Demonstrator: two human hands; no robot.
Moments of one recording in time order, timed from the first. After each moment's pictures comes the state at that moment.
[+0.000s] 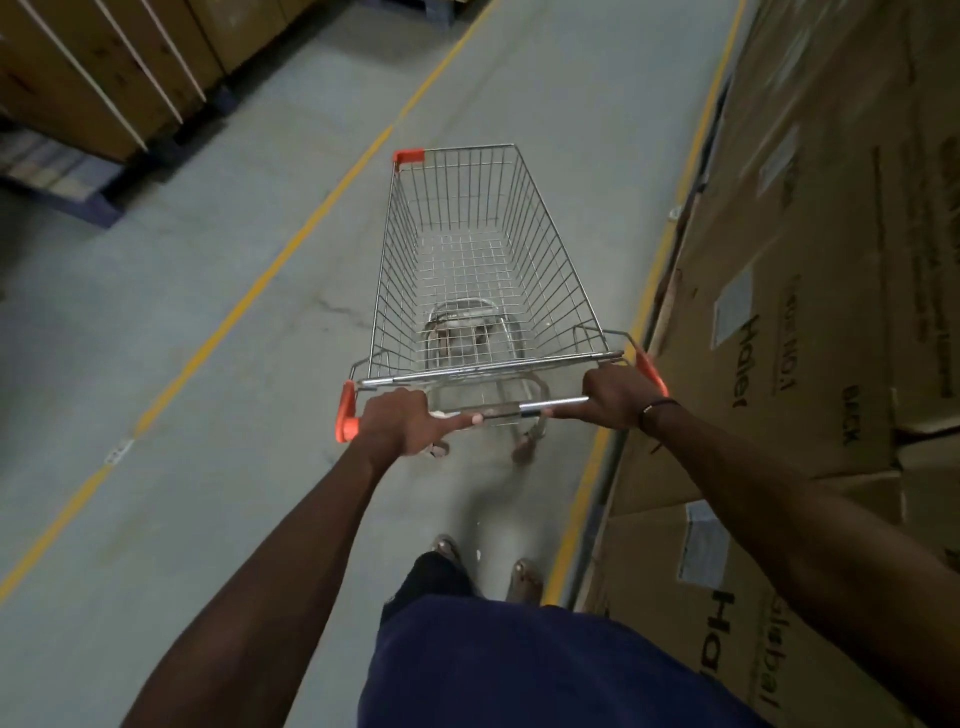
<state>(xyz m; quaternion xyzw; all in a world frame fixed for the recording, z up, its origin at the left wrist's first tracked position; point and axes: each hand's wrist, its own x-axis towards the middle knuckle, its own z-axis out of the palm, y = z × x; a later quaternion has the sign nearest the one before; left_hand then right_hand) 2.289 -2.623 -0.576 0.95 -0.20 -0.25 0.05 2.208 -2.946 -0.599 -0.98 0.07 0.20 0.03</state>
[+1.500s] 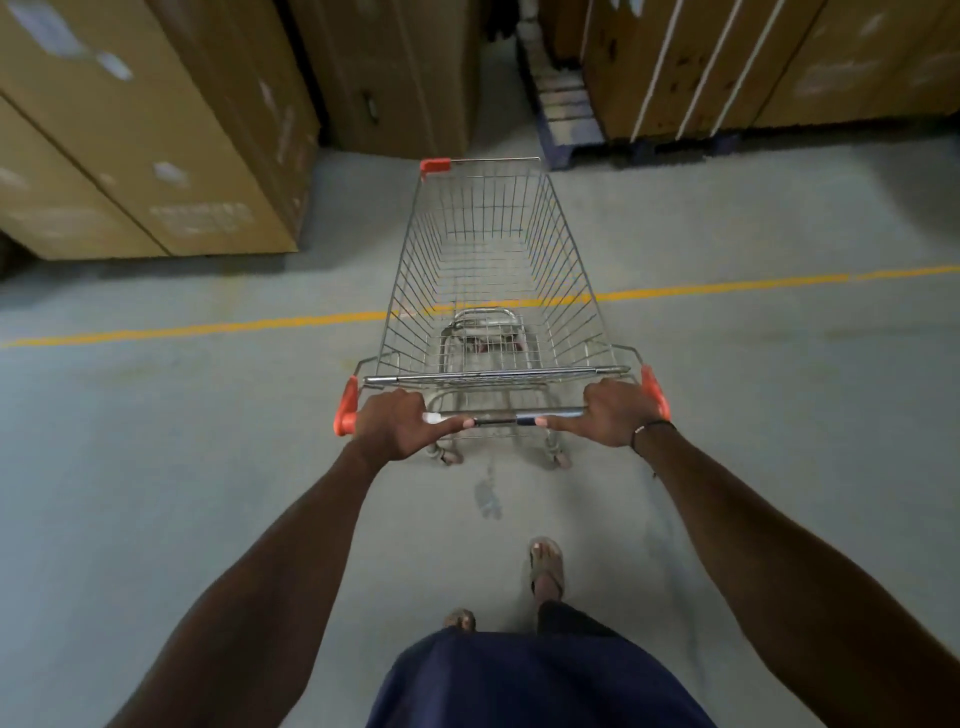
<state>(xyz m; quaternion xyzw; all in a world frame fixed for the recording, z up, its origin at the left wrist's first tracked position) 2.378 -2.290 -0.606 0.96 0.25 -0.13 0.08 2.602 -2.540 -0.593 -0.89 -0.41 0.18 -0.09</state>
